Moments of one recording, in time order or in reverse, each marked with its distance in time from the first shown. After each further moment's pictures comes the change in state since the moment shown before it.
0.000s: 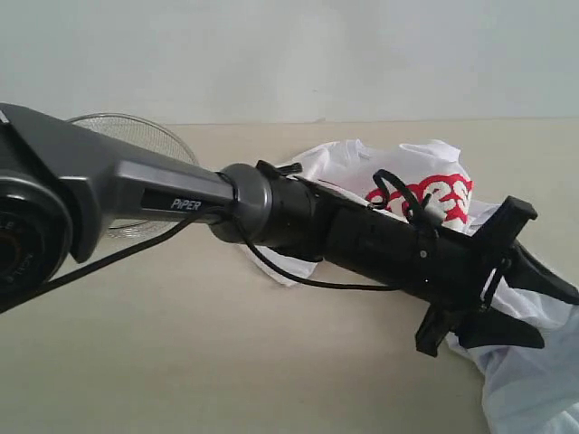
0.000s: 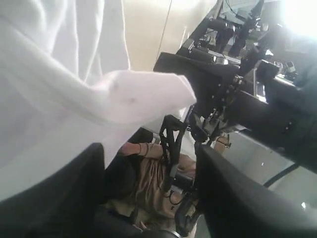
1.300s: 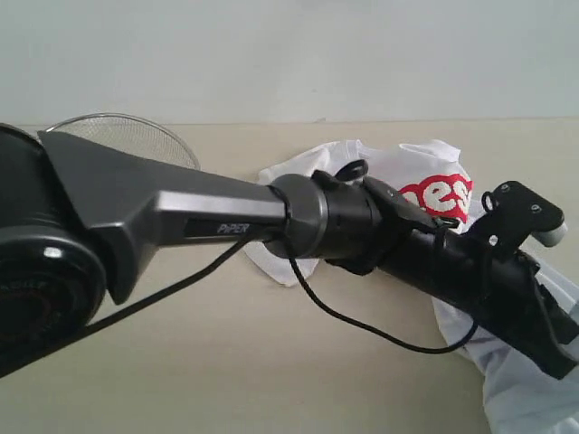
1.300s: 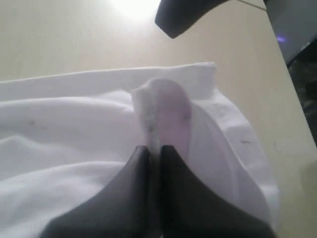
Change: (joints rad) left arm -0.110 0.026 -0.156 0.329 -0.337 1.085; right arm -0.005 0.002 0.000 -0.028 -0.093 0.037
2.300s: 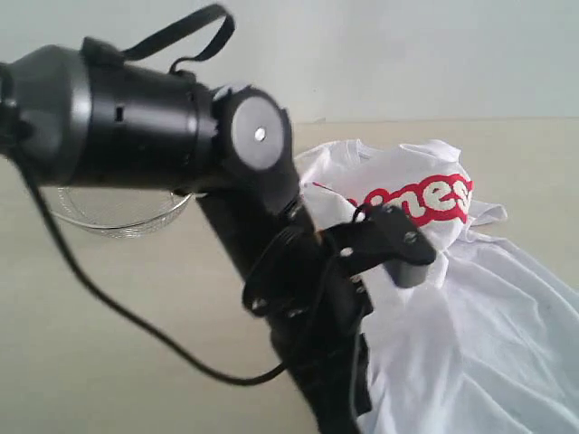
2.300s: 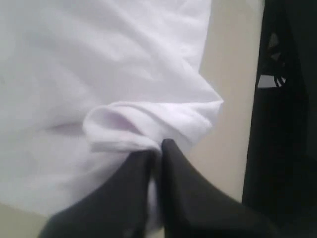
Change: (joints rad) left arm 0.060 -0.524 0.494 0.845 0.304 -0.672; right arm -0.001 0.002 -0.022 0.432 0.069 -0.366
